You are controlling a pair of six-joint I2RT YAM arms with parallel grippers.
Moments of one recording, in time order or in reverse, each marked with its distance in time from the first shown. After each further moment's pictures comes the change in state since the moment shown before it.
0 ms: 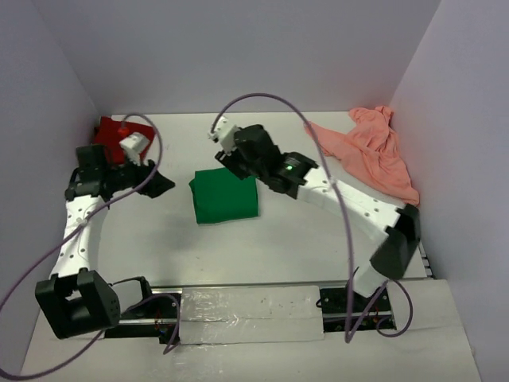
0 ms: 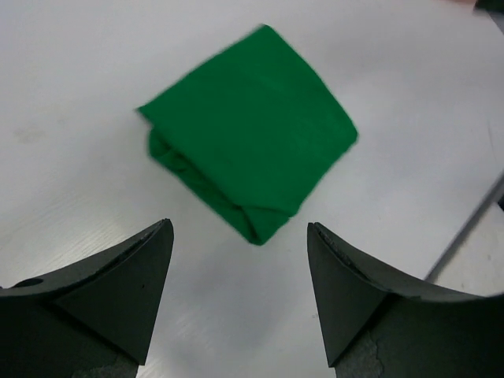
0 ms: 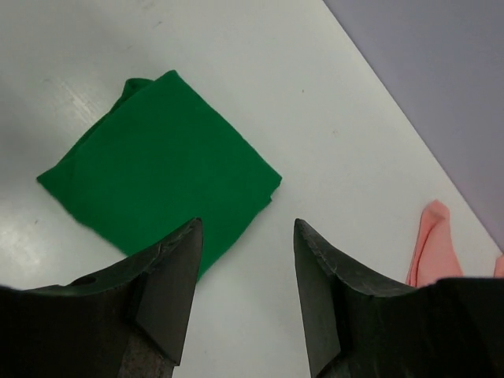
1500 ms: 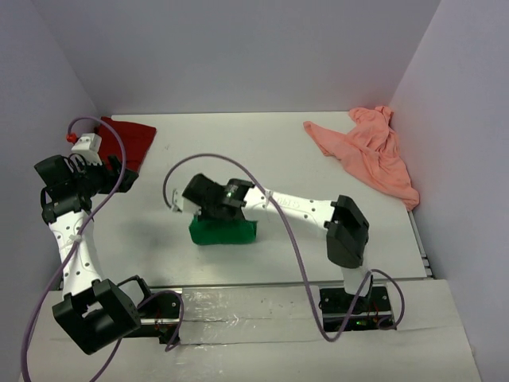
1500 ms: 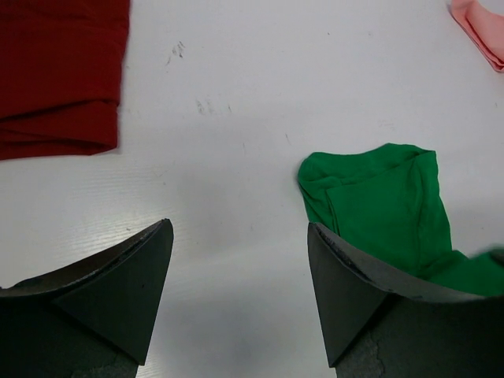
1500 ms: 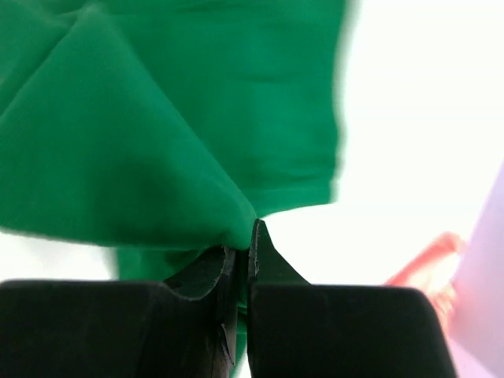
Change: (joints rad) left arm 0.219 -0.095 -0.051 0.129 -0.176 -0.162; right arm 0.291 0.236 0.095 -0.426 -0.006 -0.171
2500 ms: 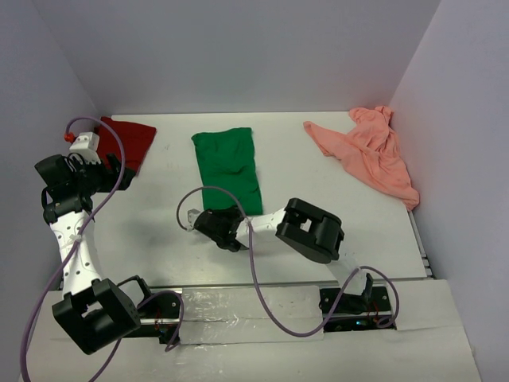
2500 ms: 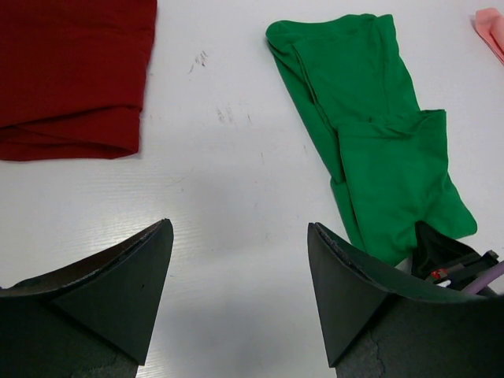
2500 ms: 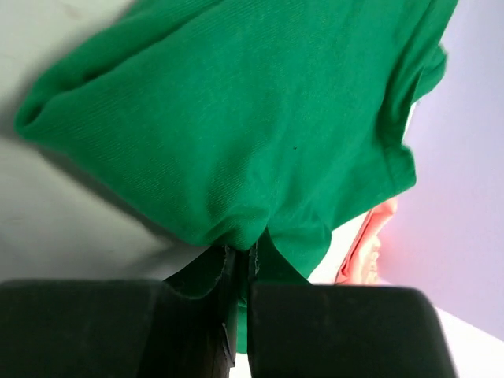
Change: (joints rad) left arm -0.005 0.001 -0.014 0.055 -0.056 -0.026; right arm -0.044 0.259 -0.438 0.884 0.477 -0.249
